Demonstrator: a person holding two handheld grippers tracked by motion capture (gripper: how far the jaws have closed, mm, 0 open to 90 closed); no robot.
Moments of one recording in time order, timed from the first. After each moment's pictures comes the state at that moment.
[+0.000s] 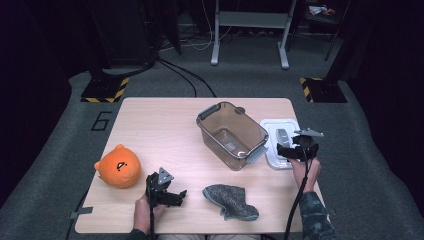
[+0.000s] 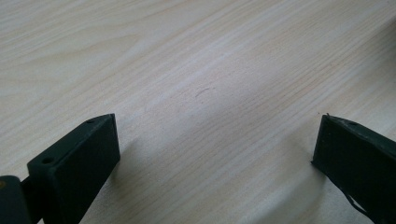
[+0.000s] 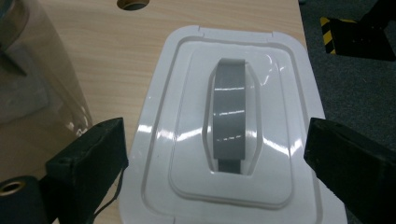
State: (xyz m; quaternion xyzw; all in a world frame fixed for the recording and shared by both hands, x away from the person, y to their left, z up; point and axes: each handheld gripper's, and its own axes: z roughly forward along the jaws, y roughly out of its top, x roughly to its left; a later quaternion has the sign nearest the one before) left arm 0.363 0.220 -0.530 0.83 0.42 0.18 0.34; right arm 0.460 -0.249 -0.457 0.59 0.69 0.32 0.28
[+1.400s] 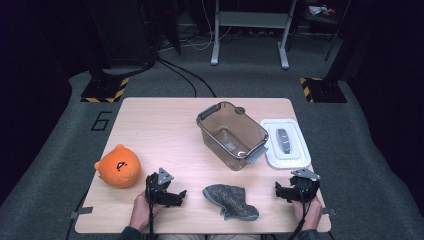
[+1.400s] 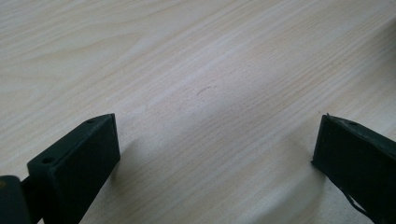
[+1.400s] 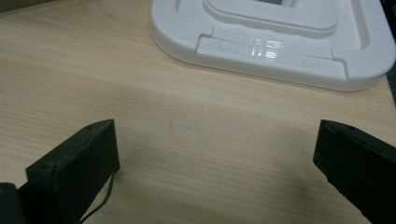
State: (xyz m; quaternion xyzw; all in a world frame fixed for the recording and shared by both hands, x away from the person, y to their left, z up) left arm 0.361 0.219 -0.531 0.82 0.43 0.18 0.34; right arm 0.363 -0.243 -0.525 0.57 0.72 0.29 0.27
